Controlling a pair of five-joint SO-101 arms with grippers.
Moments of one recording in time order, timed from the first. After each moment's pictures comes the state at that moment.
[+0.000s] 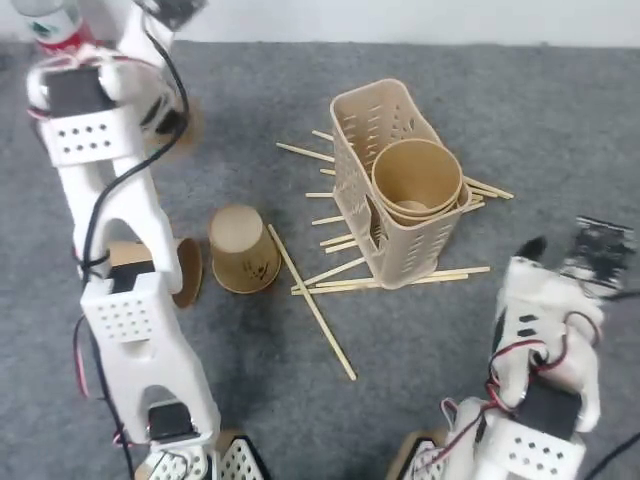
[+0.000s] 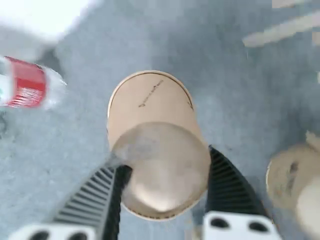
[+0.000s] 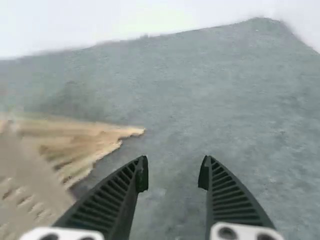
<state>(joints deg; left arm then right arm) -15.7 36.7 -71.9 98.4 -36.6 13.5 -83.7 62.5 57.8 6.5</state>
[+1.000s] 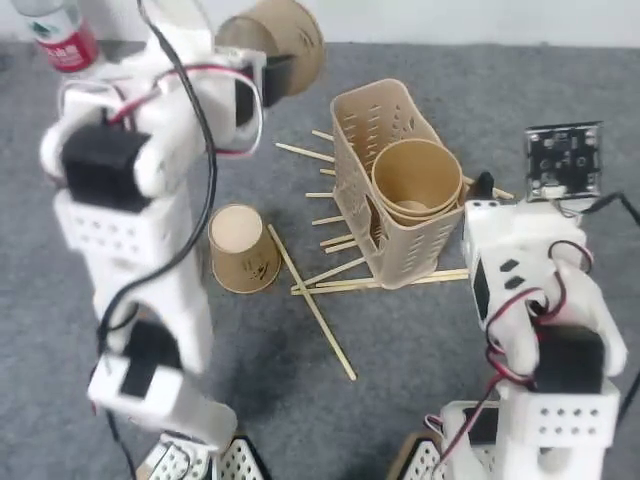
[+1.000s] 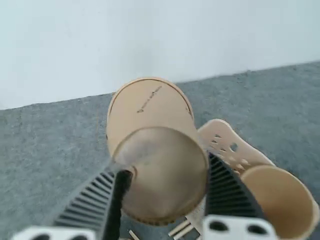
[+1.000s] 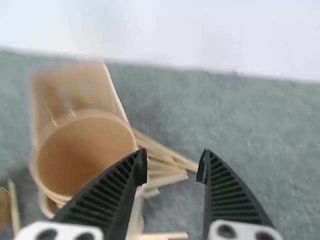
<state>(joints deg) 6.7 5.7 -62.1 98.8 11.4 -3.9 -58.6 27.1 64.3 3.6</state>
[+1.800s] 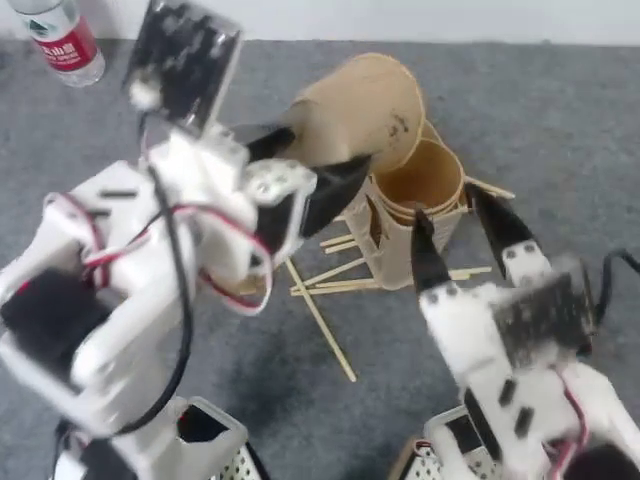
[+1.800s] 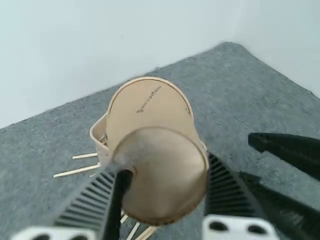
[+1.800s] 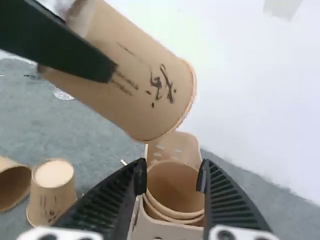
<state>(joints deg) 26.3 -21.4 -40.9 98.8 11.5 -25.6 -75.7 22.4 71.8 13.1</state>
